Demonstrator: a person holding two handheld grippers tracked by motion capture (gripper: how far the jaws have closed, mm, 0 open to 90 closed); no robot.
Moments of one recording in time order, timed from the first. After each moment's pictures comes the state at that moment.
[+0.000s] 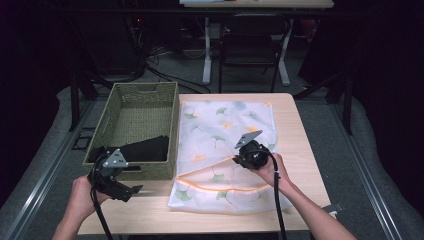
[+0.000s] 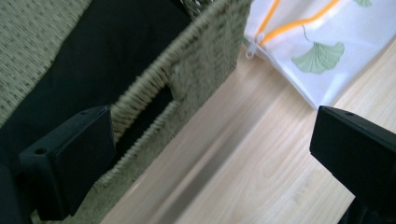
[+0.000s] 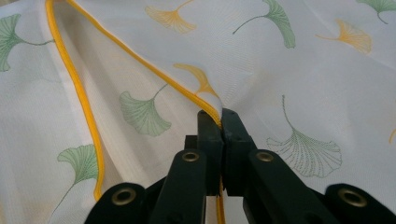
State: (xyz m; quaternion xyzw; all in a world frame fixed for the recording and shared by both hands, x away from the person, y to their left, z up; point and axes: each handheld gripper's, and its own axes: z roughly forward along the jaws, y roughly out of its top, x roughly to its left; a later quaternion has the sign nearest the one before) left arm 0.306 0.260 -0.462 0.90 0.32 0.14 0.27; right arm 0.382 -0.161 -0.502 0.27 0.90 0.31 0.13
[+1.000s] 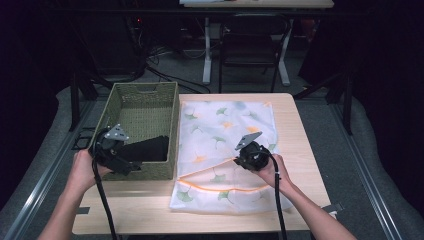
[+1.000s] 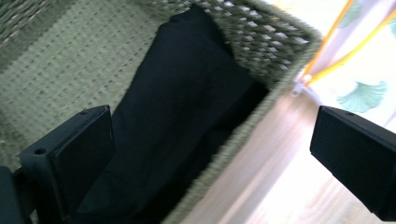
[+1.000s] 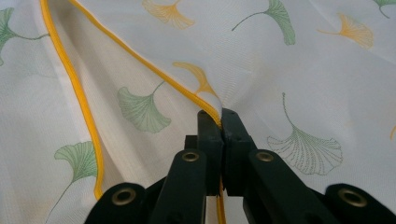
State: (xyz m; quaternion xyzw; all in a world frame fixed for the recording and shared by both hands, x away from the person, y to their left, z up) left arm 0.361 0.263 -0.430 0.90 0.32 0.15 0.26; right arm 0.380 -0.163 -0.505 0.26 0.91 0.30 0.13
